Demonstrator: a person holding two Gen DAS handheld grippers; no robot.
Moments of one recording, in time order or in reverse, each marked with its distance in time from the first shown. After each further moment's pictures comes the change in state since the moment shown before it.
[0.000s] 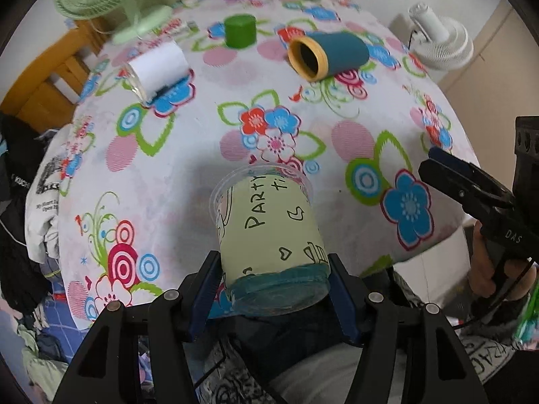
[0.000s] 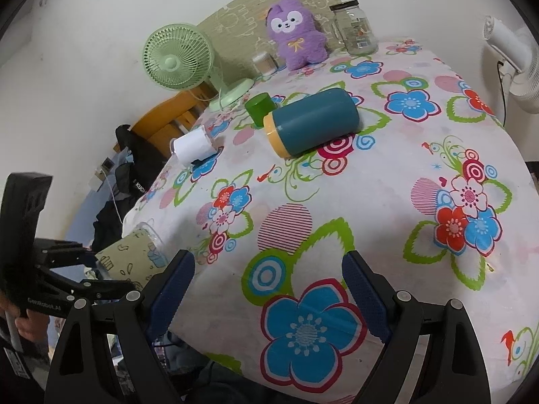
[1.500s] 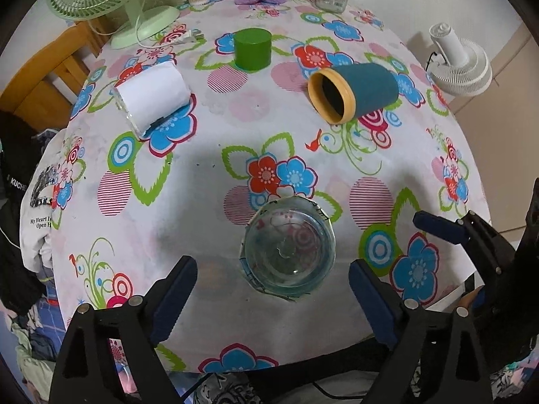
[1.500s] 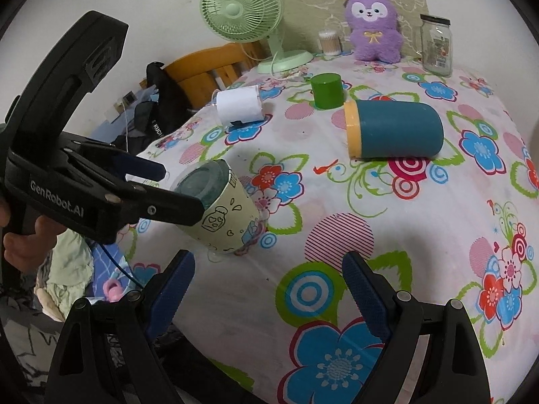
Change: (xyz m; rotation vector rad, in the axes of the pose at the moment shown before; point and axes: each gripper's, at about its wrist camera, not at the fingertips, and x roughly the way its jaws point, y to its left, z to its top) left arm 0.016 0.015 0.062 -0.072 -0.033 0.001; right arm 0.040 0.055 0.010 -0.293 0.132 0.020
